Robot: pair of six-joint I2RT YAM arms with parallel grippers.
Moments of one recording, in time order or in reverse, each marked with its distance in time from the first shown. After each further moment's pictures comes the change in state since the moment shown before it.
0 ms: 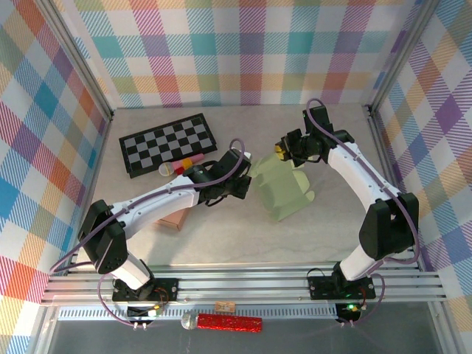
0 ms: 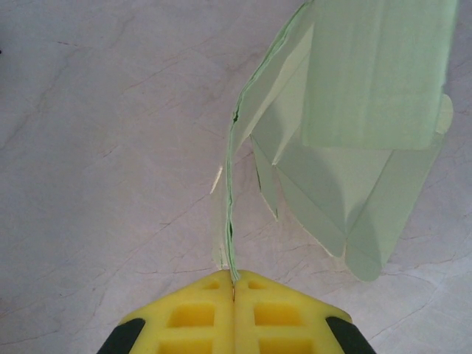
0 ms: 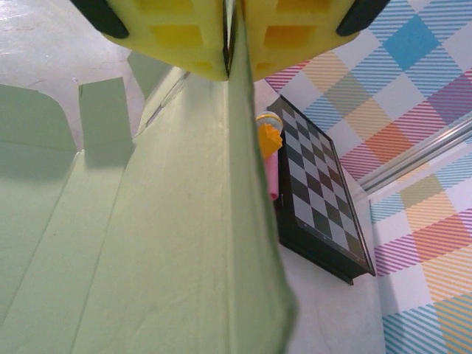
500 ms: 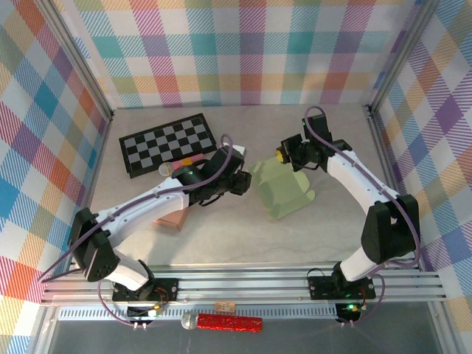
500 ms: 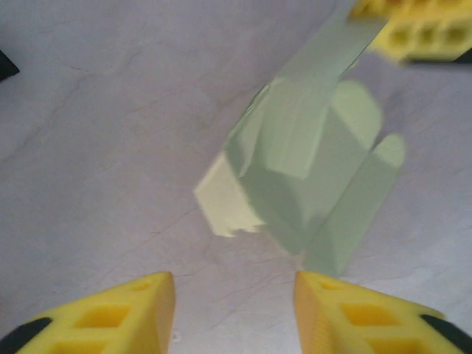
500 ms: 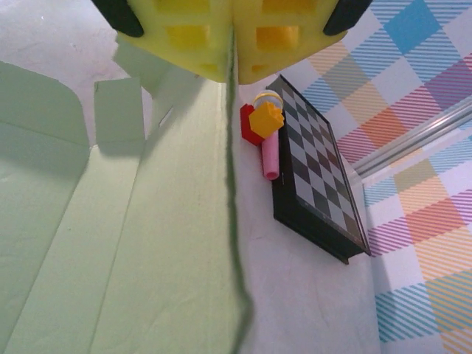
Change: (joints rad) left arm 0.008 -0.108 0.000 0.004 0.015 -0.092; right arm 0.008 -0.040 -0.166 0.191 0.053 0.036
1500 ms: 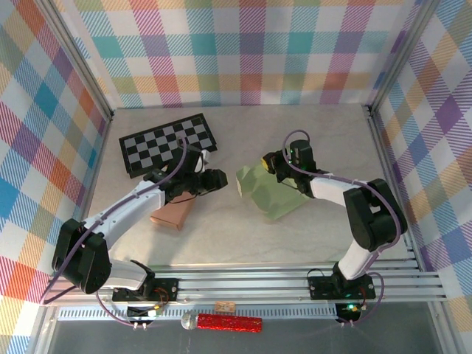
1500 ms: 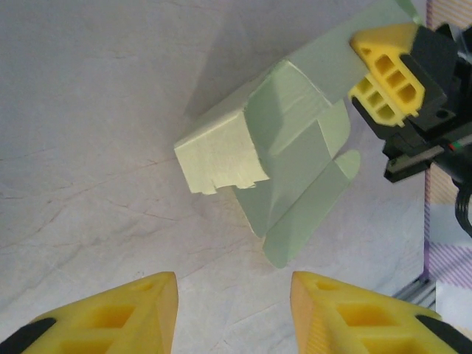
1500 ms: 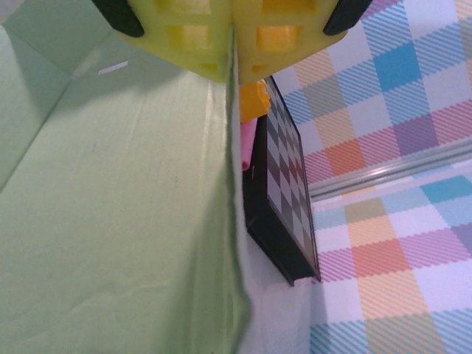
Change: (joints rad) left arm 0.340 -0.097 -0.300 0.172 0.495 -0.259; right arm 0.083 0.140 -0.364 0.840 0.002 0.019
